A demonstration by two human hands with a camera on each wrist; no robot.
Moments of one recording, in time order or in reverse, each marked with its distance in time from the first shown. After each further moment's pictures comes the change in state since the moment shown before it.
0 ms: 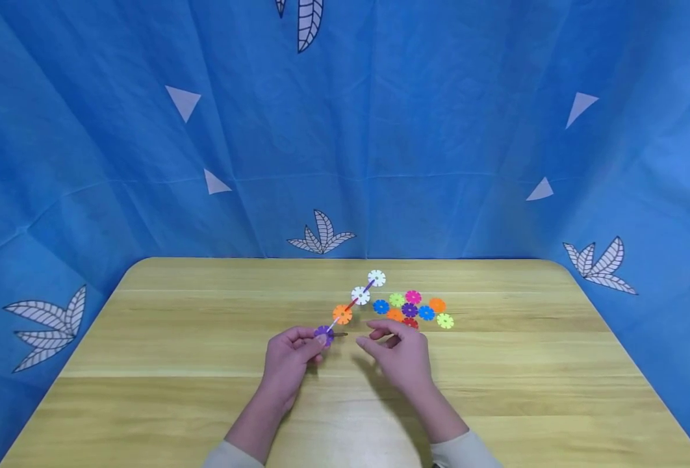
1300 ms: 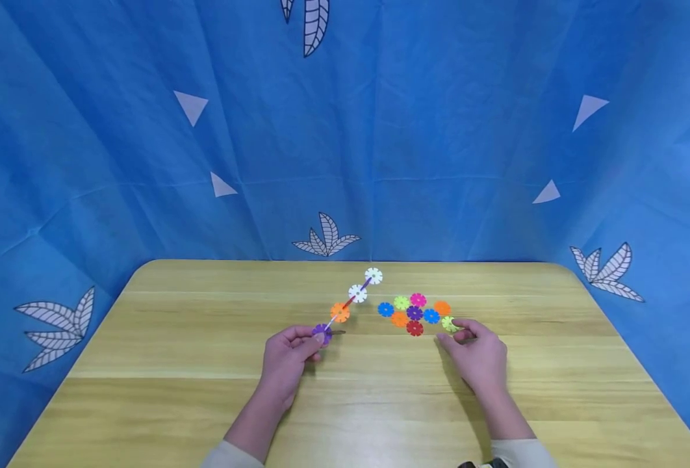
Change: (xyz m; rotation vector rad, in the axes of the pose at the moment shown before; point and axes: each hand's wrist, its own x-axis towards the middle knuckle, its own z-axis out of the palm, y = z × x) left_hand 0.002 0.008 -0.008 0.006 0.018 -0.007; right_hand 0.014 0.051 -0.094 -0.346 0.174 0.206
